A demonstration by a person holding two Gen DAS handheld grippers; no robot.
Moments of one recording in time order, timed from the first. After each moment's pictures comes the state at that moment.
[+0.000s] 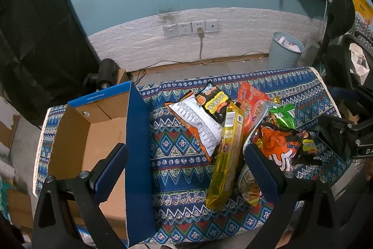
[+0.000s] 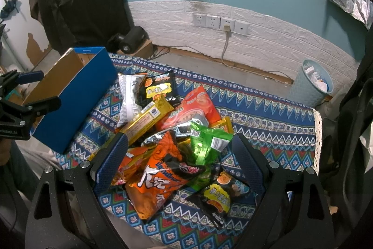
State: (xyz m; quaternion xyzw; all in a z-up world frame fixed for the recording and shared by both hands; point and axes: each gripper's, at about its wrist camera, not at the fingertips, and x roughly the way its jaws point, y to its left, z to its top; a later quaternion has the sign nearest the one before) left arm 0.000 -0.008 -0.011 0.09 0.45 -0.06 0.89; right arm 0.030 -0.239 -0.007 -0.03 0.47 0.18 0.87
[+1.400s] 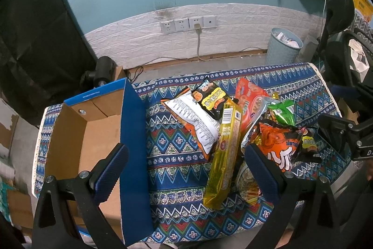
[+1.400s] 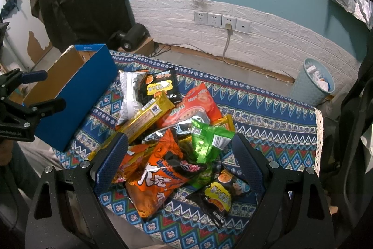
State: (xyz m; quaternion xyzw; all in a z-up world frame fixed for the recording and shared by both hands) left arm 0.005 -0.013 -0.016 0.09 0.46 -0.07 0.88; right arm 0.031 -0.236 -0.009 -0.03 0.47 0.18 0.86
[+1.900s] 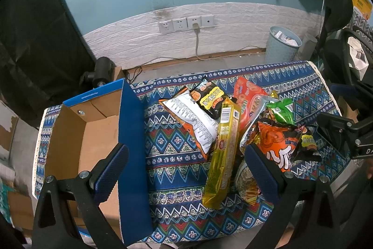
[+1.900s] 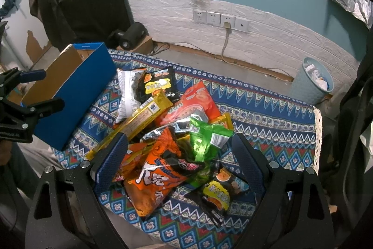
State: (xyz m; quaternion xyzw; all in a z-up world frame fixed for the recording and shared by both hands) left arm 0.004 -0.014 -0.017 0.09 0.46 -0.07 0.88; right arm 0.031 -0.237 -0.011 -0.04 0.48 0.18 0.86
